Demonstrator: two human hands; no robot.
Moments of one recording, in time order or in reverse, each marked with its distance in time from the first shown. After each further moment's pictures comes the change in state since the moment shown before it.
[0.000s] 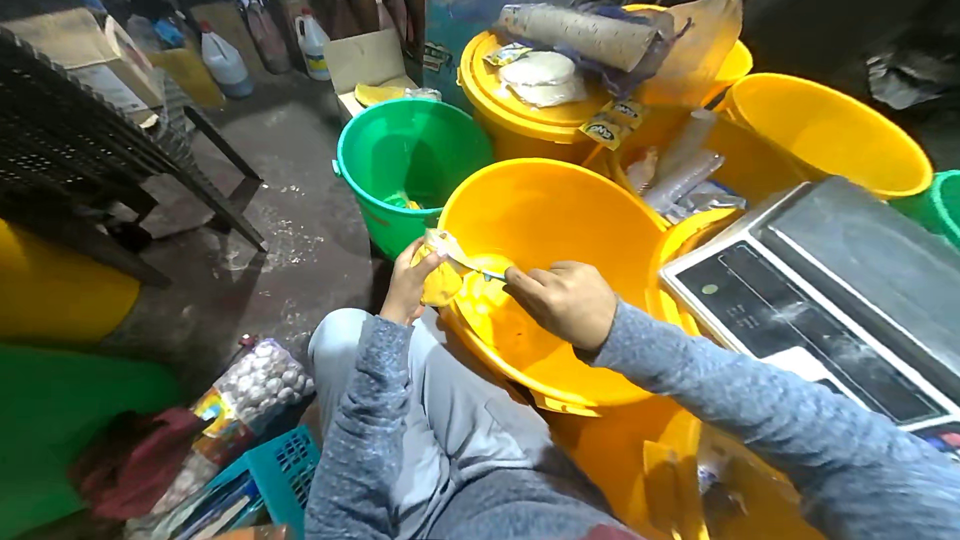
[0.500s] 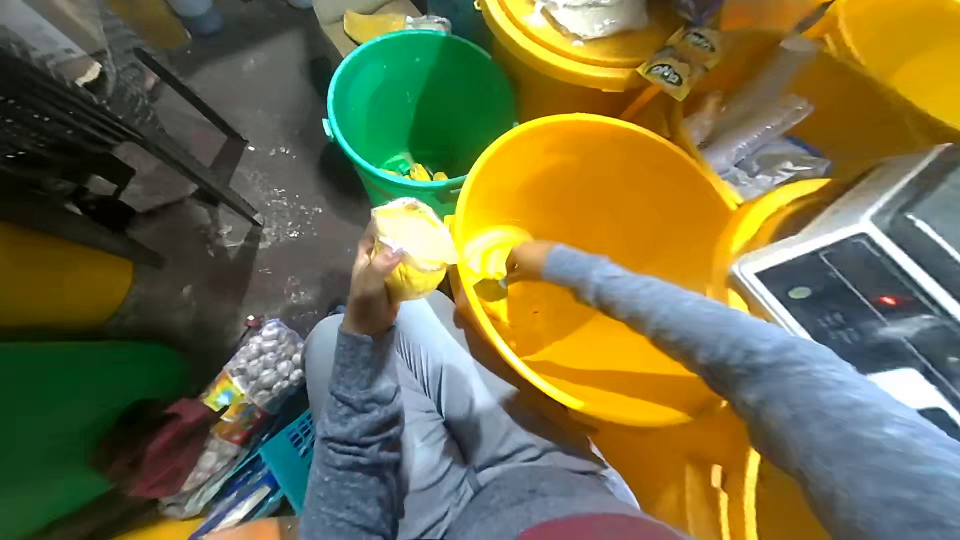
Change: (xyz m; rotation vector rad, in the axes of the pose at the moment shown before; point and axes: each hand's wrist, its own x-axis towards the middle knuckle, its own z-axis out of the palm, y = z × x) left_hand -0.004 0.017 -0.054 -0.070 0.026 0.195; right_hand 0.013 0.085 0.181 0.351 -1.185 0.564
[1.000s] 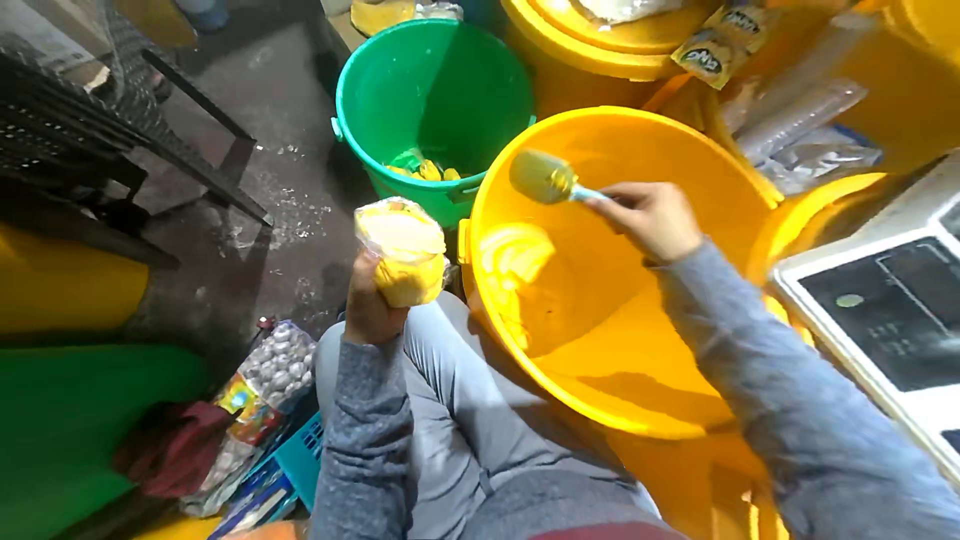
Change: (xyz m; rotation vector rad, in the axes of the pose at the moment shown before) left_hand 0.010 0.004 -0.009 -0.256 0.018 -0.071; right_hand -0.104 0.028 -0.053 0.553 0.882 -0.050
